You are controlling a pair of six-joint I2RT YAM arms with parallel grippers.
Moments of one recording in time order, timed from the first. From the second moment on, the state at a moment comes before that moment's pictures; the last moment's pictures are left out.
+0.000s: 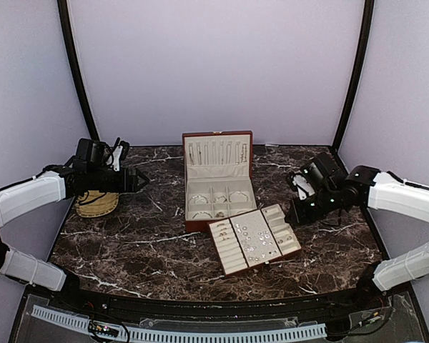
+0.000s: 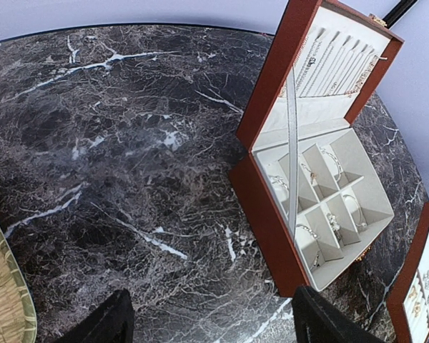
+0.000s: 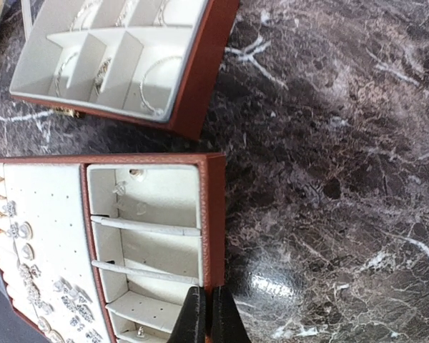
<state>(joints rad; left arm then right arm) -0.30 1.26 0.85 -0.27 0.28 -0.25 0.73 1.20 0.87 -0.71 -0.07 0.44</state>
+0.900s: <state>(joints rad) -0.30 1.24 0.85 -0.27 0.30 -0.25 0.66 1.73 1.45 -0.79 0.10 0.64</state>
